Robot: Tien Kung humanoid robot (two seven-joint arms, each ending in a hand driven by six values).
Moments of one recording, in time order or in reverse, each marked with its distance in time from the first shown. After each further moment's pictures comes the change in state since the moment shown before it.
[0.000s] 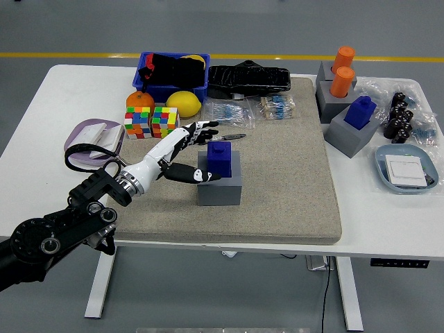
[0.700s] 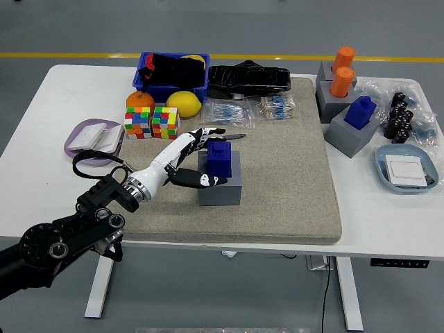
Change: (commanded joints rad) left arm 0.011 -0.031 0.025 0.004 -0.012 0.025 -0.010; right arm 0.000 -0.001 0.004 0.000 -0.003 -0.004 0.000
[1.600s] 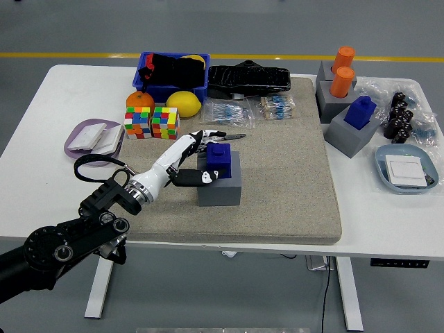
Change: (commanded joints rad) left arm -0.003 -0.008 0.020 0.003 0.013 0.056 -0.003; right arm 0.000 -0.003 -0.001 0.000 -0.002 -0.006 0.004
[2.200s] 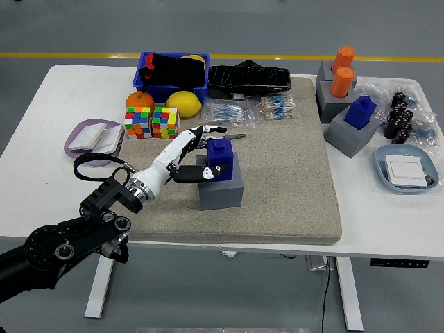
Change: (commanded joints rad) left arm -0.006 -0.004 -0.001 -0.006 -0.018 0.024 -0.021; right arm -0.003 0.001 -0.010 0.000 0.002 0.000 0.000
